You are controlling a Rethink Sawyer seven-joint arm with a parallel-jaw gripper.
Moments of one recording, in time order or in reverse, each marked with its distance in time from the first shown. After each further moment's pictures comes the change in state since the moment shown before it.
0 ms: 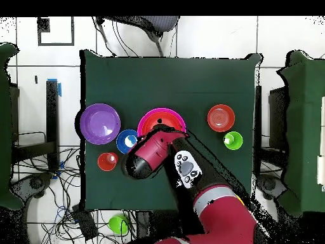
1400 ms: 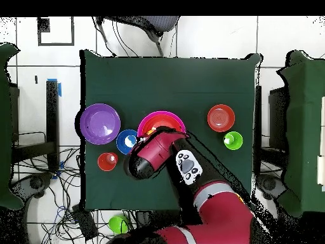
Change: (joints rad) arm 0.010 0.048 -0.035 -0.018 0.006 -0.085 0.002
